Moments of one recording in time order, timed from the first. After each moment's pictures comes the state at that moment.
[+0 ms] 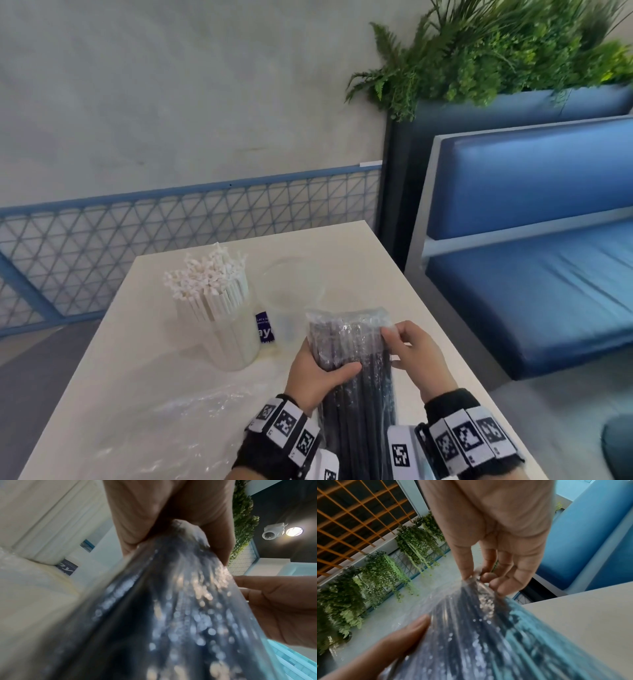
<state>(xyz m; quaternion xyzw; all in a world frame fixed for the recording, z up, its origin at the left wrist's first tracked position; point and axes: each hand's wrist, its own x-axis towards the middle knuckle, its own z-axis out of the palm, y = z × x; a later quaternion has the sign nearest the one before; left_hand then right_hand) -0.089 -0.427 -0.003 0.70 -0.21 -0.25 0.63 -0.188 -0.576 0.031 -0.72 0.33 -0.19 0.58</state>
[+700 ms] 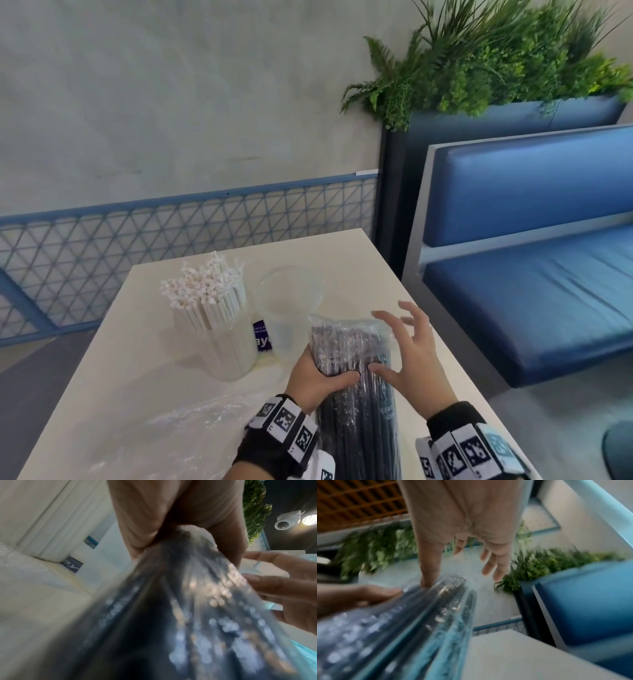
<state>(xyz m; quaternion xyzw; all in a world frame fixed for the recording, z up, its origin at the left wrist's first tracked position) -0.077 -0.435 -0.013 0.71 -0.22 -0.28 0.61 -0.200 -0.575 0.036 -0.91 0.18 -0.24 0.27</state>
